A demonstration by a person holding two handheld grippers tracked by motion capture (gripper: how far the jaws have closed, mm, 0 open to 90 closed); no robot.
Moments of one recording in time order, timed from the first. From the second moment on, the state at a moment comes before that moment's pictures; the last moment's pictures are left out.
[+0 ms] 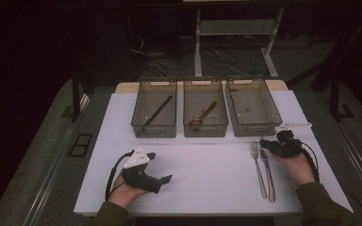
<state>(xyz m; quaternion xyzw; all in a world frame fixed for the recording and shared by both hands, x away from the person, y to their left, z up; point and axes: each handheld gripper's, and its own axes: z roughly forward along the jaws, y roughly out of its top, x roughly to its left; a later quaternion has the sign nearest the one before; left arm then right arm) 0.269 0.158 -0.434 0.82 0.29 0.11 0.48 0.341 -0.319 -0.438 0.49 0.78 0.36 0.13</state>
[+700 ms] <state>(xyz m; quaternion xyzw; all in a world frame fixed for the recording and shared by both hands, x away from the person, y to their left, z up) 0.269 0.158 -0.436 0.82 0.29 0.10 0.48 0.360 -0.302 -0.447 0.49 0.79 0.35 0.13</state>
